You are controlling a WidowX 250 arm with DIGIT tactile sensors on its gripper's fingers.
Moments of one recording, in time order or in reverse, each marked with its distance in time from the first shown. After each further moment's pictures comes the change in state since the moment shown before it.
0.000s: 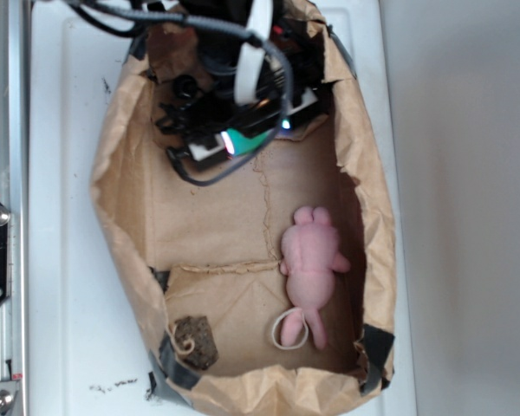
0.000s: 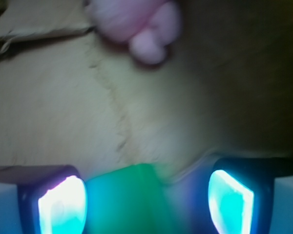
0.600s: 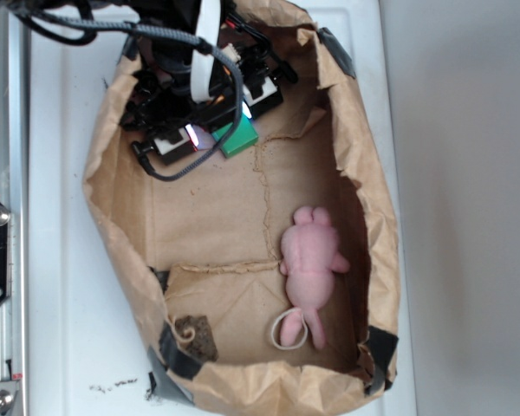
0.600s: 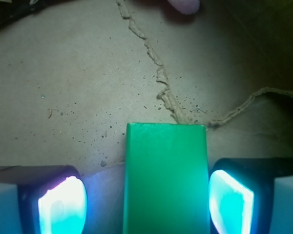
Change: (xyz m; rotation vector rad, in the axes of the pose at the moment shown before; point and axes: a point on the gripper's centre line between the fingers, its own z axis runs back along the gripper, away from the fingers) arm -0.005 -0.018 0.002 0.027 0.016 0.013
